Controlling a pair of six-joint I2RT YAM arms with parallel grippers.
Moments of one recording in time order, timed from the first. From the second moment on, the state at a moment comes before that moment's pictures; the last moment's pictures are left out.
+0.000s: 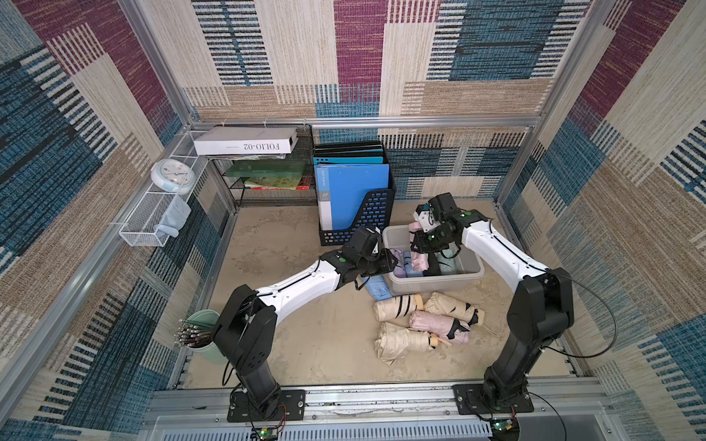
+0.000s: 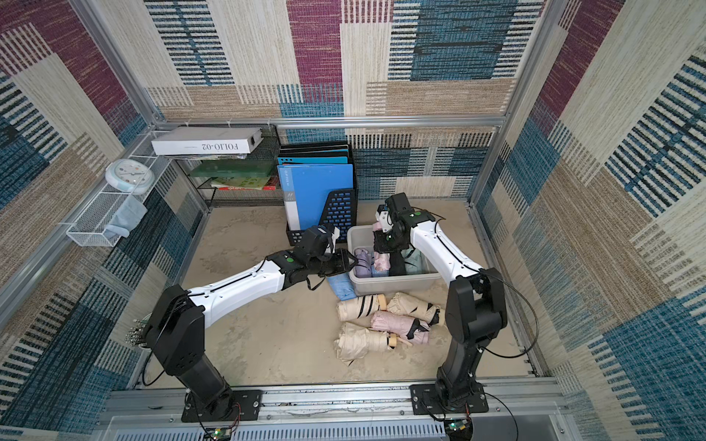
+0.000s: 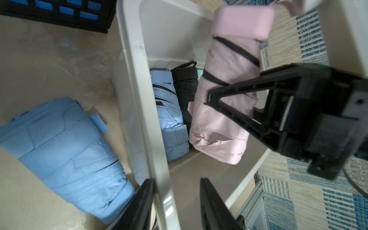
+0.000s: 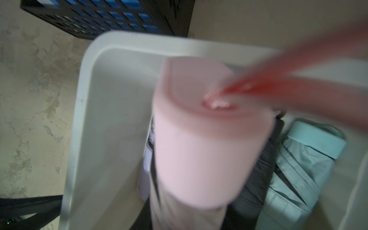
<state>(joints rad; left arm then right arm) -0.72 1.74 1.30 -0.24 0.22 -0.79 0.34 1.80 1.55 -0.86 -0.23 0.11</state>
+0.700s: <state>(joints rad) -0.71 1.78 1.32 -0.25 0.26 -0.78 0.32 1.91 1.48 -0.81 -0.53 0.09</state>
